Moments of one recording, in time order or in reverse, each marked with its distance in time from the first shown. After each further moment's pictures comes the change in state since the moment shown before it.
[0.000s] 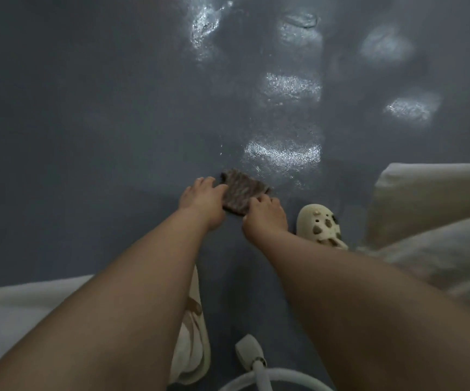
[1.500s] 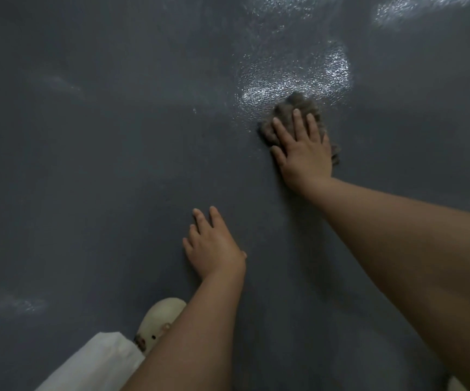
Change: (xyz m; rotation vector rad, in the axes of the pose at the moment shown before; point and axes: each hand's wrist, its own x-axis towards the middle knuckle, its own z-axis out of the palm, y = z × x) left_hand 0.093 0.029 0.103 -0.069 -0.187 -0.442; right_hand 0.207 0.101 0.044 -0.004 0.184 0.027
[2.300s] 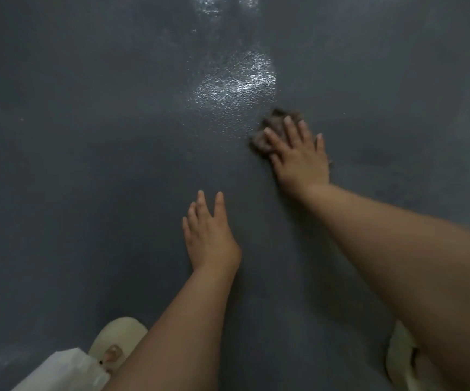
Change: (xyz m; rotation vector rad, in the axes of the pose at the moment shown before) left_hand -0.029 0.073 0.014 0.025 0.140 0.331; right_hand -0.048 0.106 -0.007 -0.003 0.039 0.138
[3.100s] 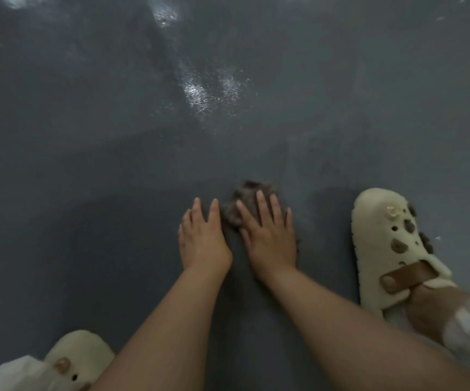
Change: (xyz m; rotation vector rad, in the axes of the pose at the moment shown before) left_hand -0.050 0.062 0.027 0.077 -0.128 0.224; right_hand -0.177 0.020 0.056 0.088 0.116 0.200
